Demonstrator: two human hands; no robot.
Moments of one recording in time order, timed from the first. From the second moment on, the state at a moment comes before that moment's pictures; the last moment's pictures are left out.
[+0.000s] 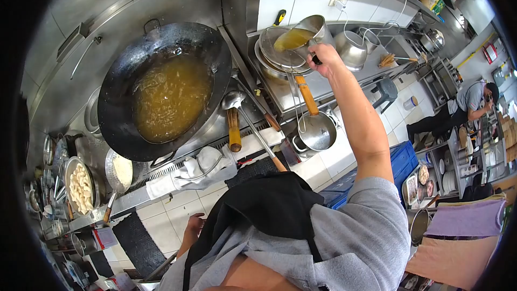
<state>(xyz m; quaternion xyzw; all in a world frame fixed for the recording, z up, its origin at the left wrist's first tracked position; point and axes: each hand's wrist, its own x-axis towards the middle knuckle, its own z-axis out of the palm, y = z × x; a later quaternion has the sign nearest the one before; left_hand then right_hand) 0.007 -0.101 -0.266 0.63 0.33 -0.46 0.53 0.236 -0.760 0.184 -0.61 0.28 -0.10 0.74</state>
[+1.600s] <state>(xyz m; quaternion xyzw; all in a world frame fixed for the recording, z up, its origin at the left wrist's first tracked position) -0.032 -0.068 -0.276 0.59 0.38 -0.41 0.58 0.263 -0.718 0.117 -0.93 0.17 -0.21 0.25</state>
